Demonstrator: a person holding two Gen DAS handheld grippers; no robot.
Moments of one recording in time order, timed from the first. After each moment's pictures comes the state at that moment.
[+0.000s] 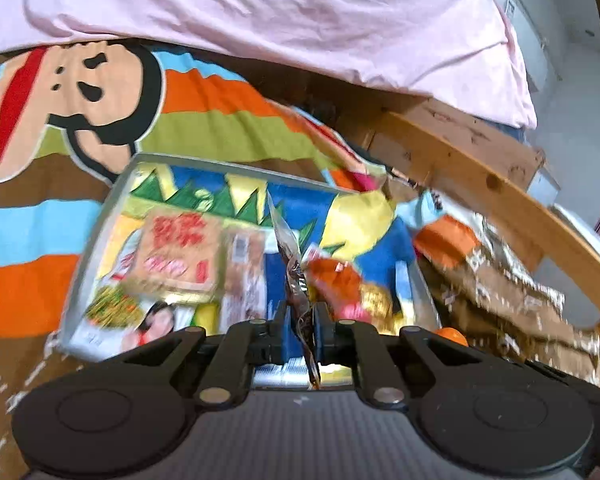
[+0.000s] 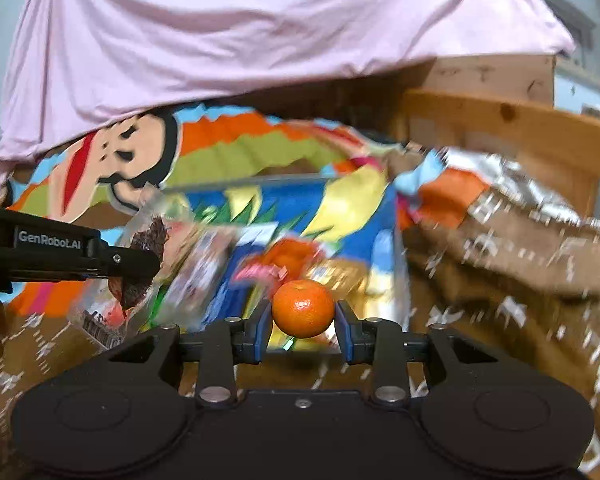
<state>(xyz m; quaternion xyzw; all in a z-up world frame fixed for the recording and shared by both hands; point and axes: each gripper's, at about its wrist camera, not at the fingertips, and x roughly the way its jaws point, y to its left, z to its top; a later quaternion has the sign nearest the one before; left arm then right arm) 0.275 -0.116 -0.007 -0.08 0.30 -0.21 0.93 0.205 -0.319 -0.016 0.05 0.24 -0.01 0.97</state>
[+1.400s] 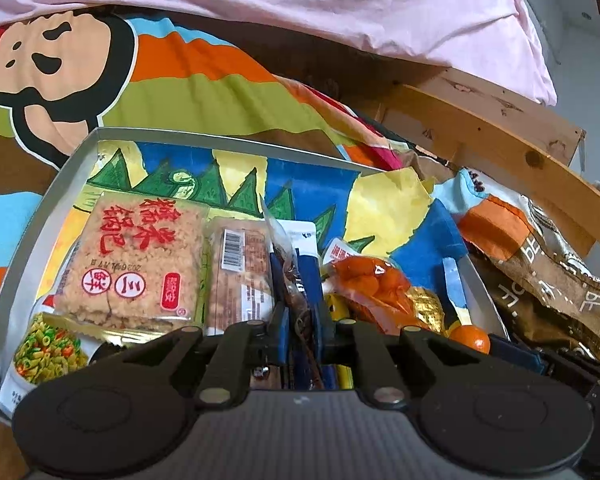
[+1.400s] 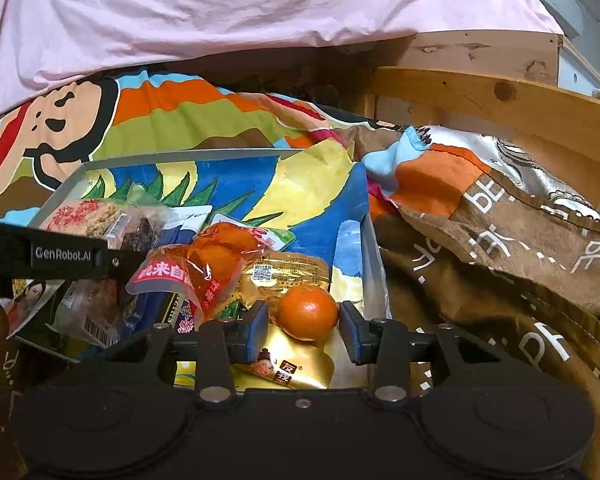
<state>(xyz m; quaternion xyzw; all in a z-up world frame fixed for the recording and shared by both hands) 0.342 -0.136 -0.066 -0.06 0.30 -0.22 0.93 0.268 -0.325 -0.059 0.02 0.26 -0.07 0.96</state>
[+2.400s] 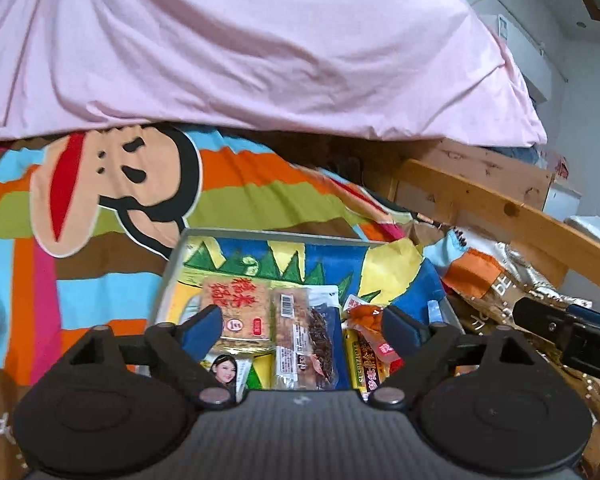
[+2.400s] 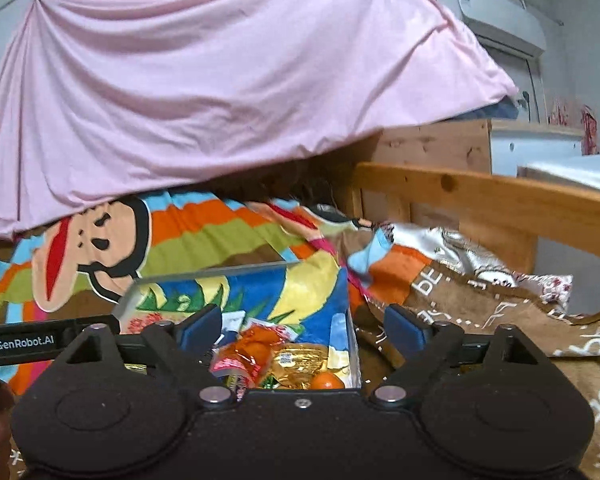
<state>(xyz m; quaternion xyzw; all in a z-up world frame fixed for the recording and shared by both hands) 0.230 -0.094 0.023 -0.02 0.21 -0.15 0.97 0.167 -0.337 0.037 0.09 0.15 -0.06 0.98</state>
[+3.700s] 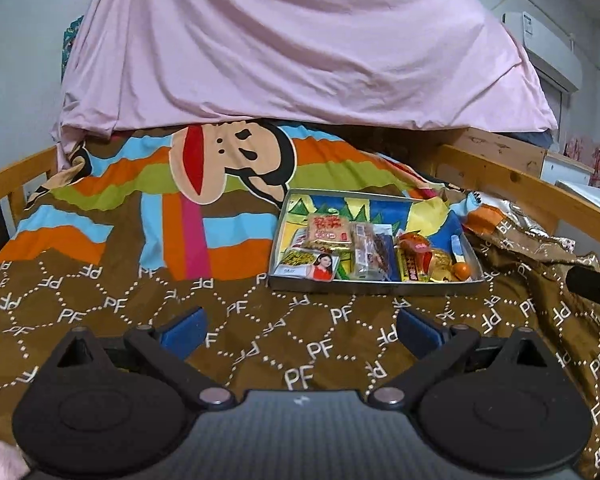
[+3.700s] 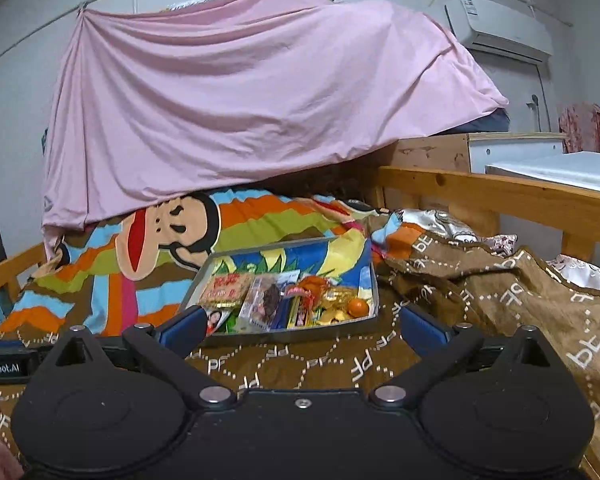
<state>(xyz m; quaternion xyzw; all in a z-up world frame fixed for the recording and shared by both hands) 0.027 -0.010 0.033 0.00 0.22 -0.06 0.97 -0.021 -0.291 0.059 0.09 0.15 -0.02 0.98</state>
